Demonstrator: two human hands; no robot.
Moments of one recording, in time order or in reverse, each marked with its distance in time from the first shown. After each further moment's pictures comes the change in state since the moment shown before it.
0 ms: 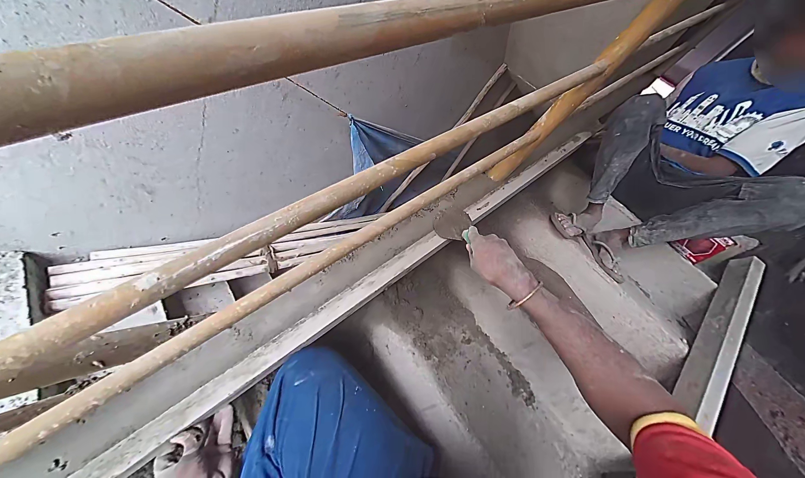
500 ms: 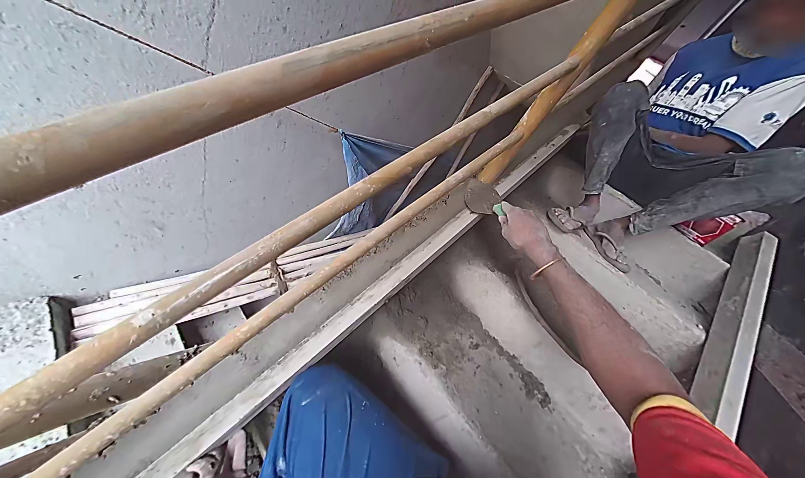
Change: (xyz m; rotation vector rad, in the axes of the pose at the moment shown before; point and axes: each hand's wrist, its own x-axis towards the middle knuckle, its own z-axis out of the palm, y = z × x) left_hand 0.017 -0.009 -0.020 0.003 -0.075 0.033; right_hand 0.056 0.100 -0.006 0.203 0.339 0.156
